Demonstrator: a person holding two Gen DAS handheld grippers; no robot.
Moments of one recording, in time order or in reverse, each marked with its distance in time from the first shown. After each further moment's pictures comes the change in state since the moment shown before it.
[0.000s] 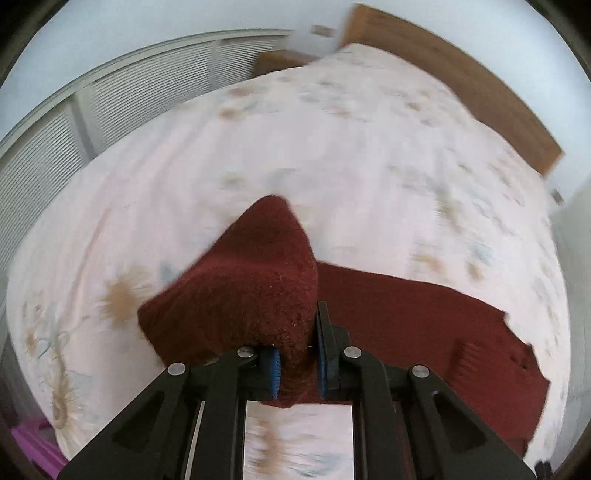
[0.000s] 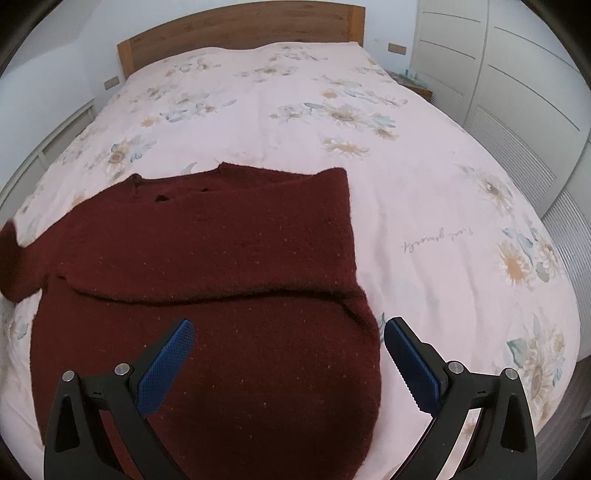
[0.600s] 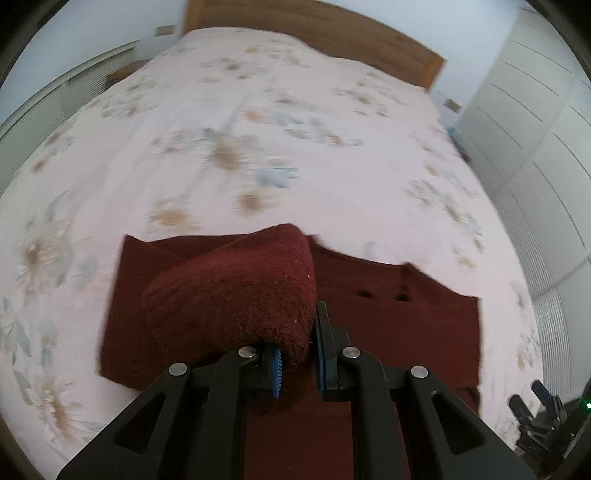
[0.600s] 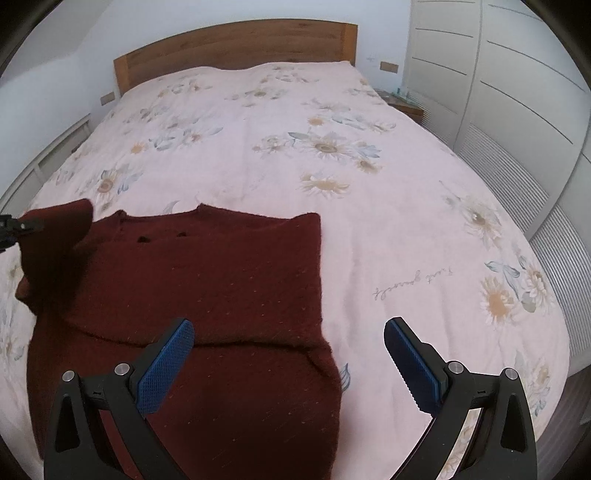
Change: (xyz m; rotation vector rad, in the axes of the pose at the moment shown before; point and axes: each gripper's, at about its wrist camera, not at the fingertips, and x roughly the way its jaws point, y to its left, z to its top) left arm 0.027 -0.281 -0.077 0.353 0.078 -0.283; right arm -0.008 -0.031 0.035 0.013 -0.070 -0.023
